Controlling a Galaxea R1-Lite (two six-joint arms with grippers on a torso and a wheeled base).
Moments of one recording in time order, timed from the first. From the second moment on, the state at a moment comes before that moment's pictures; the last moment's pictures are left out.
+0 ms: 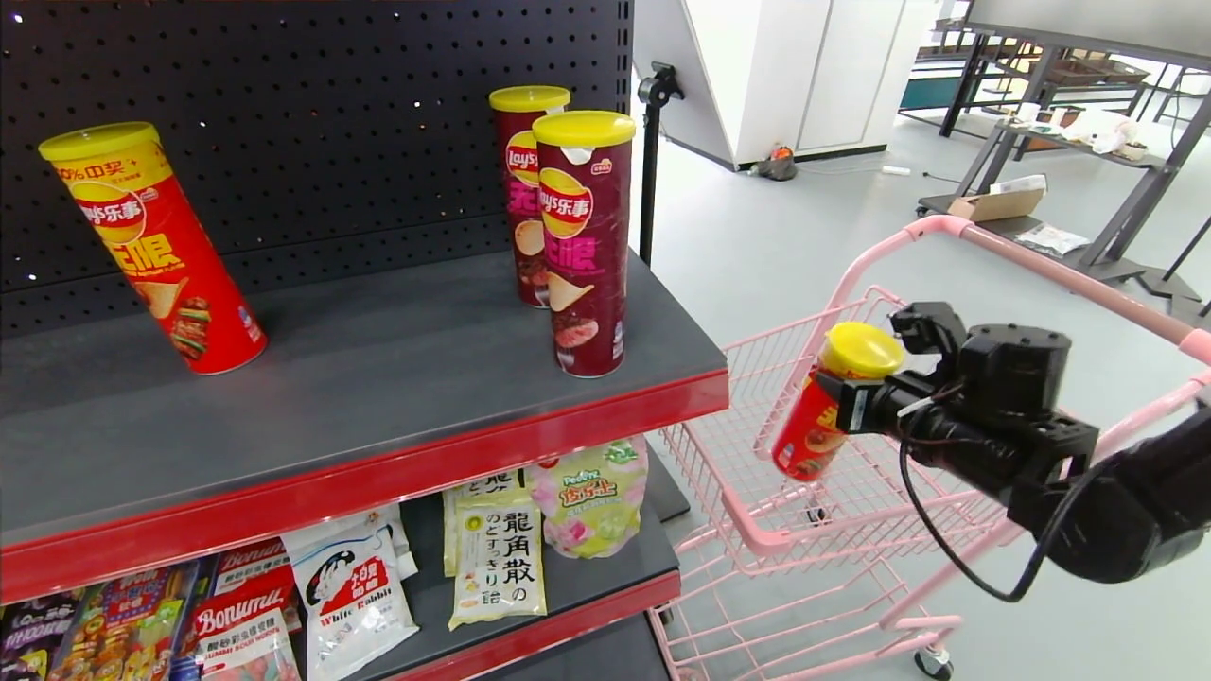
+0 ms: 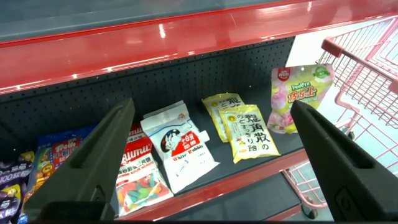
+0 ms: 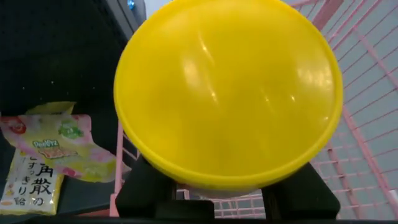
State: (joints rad) left arm 0.00 0.00 0.00 0.01 -0.02 0.01; right arm 0.22 1.92 -0.63 -1.04 -0.05 0.06
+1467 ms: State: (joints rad) left arm 0.00 0.00 0.00 0.01 -0.03 0.01; right arm 0.01 0.64 -0.59 0.22 -0.10 -0.10
